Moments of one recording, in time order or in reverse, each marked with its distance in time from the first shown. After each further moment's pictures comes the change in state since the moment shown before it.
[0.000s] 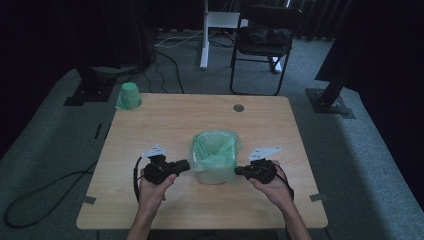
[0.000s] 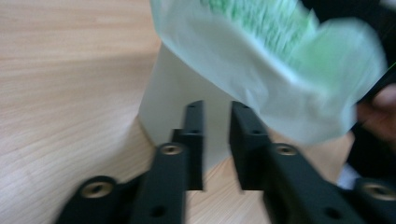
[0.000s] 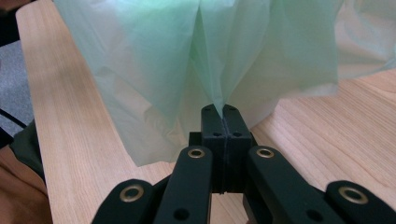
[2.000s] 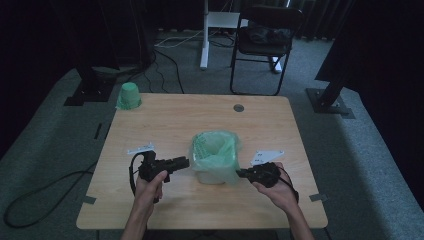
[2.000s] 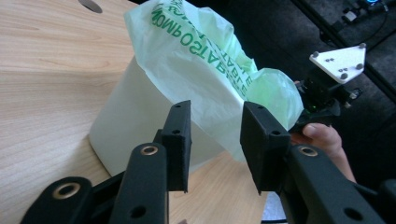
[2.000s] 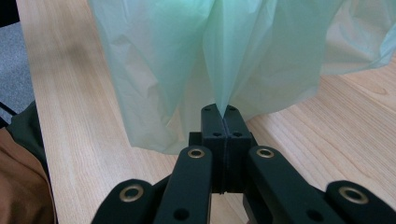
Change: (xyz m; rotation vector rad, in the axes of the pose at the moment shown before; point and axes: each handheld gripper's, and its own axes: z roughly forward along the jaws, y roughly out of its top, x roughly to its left) left arm 0.026 -0.005 -0.002 -0.055 -0.252 -0.106; right arm 0.008 -0.004 -0.012 0.008 -0.021 -0.061
